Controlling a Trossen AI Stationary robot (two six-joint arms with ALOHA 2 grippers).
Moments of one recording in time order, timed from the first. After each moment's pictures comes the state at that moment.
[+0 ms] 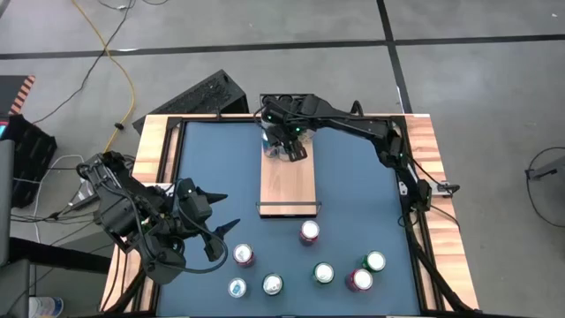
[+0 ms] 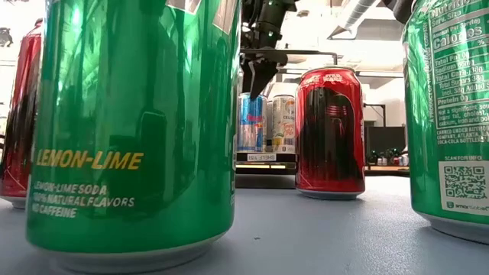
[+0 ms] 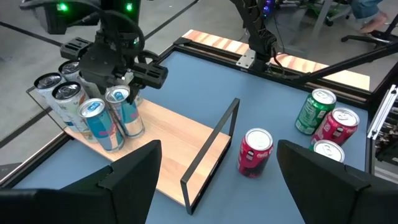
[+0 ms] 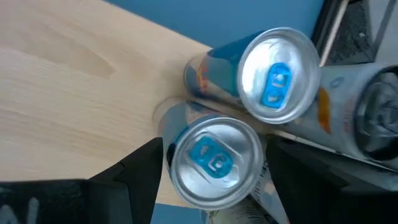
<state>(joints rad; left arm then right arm) -0.76 1.54 1.89 -1.25 -1.03 -0.88 -0.31 2.20 2.33 -1.29 0.12 -0.70</state>
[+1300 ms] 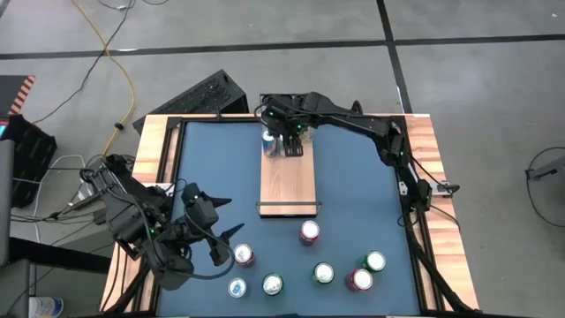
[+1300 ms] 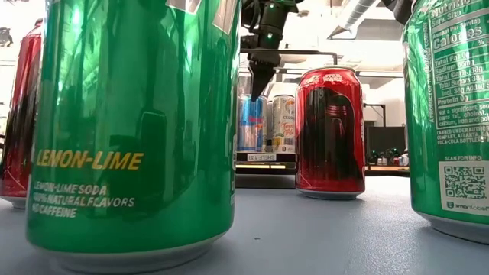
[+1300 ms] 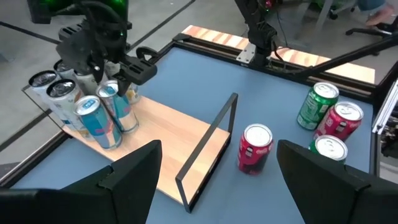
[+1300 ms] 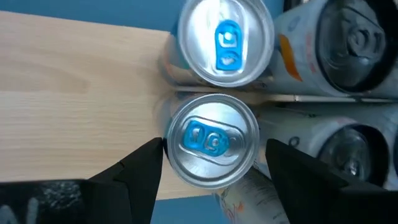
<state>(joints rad) -0.76 1.58 1.89 -1.24 -1.03 -0.89 -0.33 2.20 2.33 -1.31 0.18 -0.43</state>
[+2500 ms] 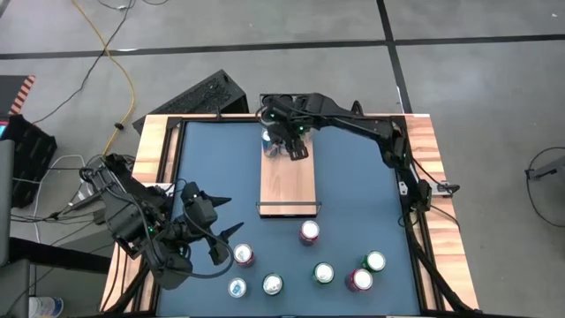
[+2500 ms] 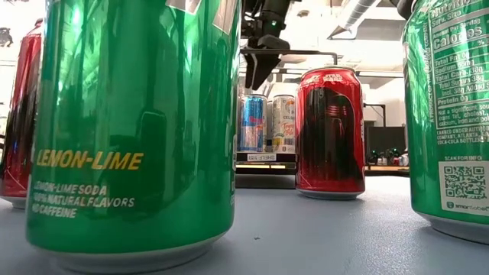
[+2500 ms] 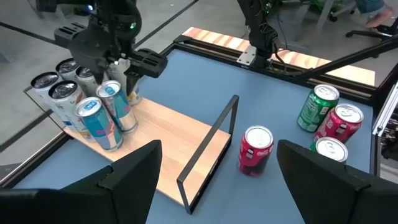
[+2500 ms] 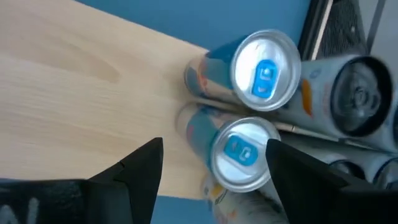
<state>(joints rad) -0.76 1.58 1.89 -1.24 -1.03 -0.88 -0.30 2.17 2.35 -1.32 0.13 -0.64</state>
